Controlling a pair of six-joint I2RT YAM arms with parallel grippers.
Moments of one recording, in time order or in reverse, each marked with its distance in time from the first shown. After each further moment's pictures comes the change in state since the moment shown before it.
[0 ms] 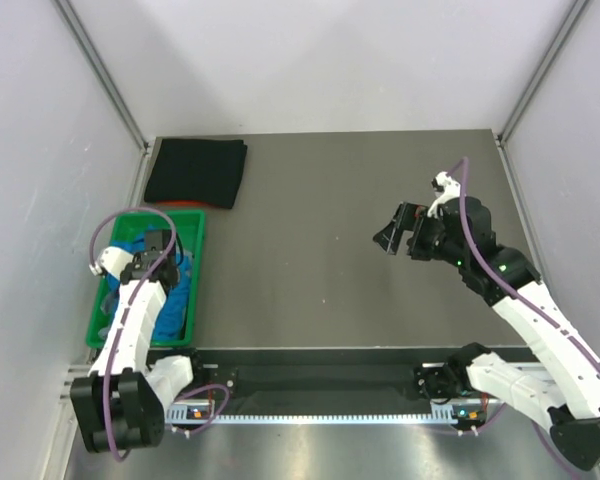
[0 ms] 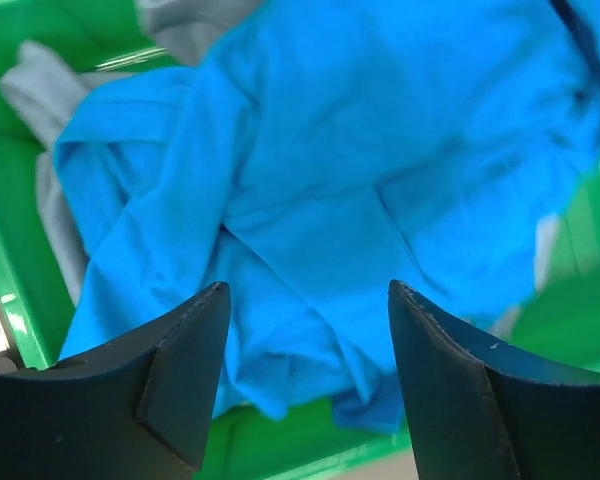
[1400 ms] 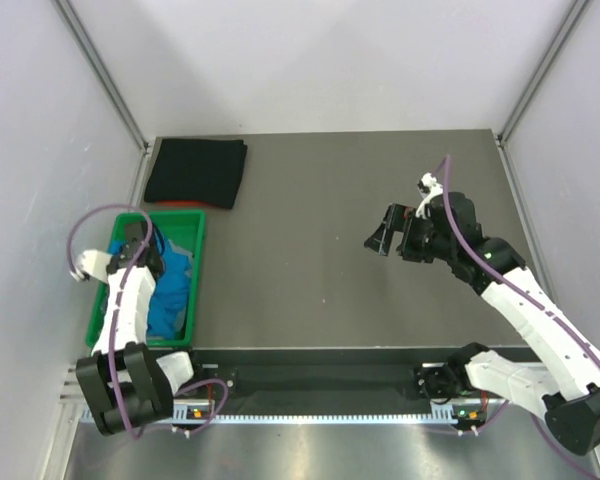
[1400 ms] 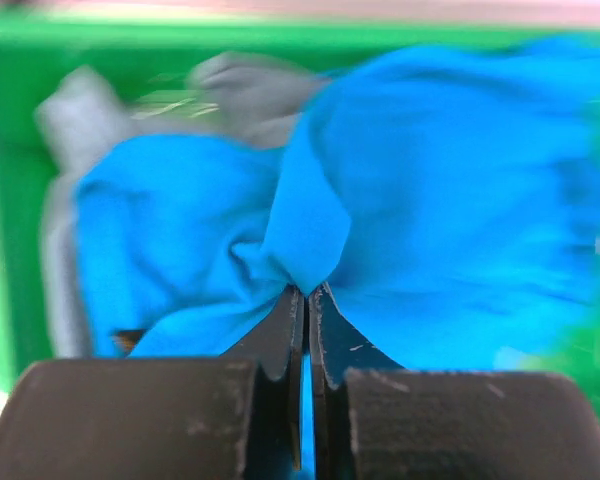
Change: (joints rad) left arm 0.174 0.134 0.039 0.044 -0.040 -0.142; right arm 0.000 0.092 0.000 -0.008 -0.093 0.039
